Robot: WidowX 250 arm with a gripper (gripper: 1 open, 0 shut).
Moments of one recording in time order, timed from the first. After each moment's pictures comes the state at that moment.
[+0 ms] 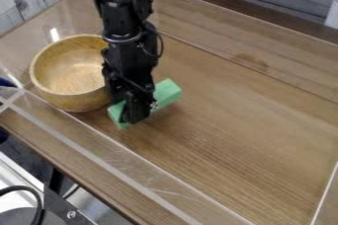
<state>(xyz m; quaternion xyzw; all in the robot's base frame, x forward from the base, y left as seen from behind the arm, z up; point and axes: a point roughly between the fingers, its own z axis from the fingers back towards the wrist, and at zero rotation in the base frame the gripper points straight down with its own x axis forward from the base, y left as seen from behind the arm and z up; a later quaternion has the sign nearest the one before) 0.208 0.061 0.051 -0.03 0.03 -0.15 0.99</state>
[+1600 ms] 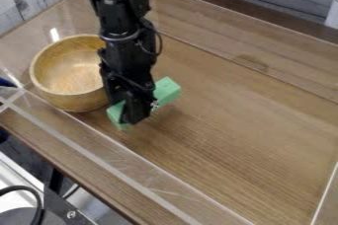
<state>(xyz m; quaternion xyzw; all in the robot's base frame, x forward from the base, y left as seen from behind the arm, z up) 0.204 0.059 0.055 -0.03 0.03 -0.12 0.99</state>
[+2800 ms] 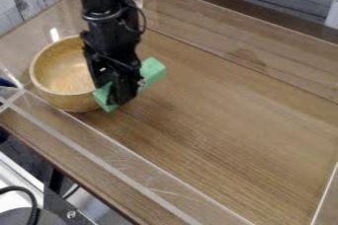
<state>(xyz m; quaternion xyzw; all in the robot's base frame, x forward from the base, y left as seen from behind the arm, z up) 0.206 0.085 0.072 -0.02 0.01 -0.07 1.00</state>
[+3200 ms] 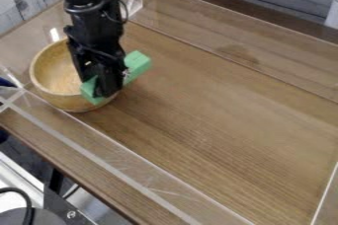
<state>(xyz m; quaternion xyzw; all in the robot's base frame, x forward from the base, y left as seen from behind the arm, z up) 0.207 0.113 0.073 -0.01 0.00 -0.04 1.00</state>
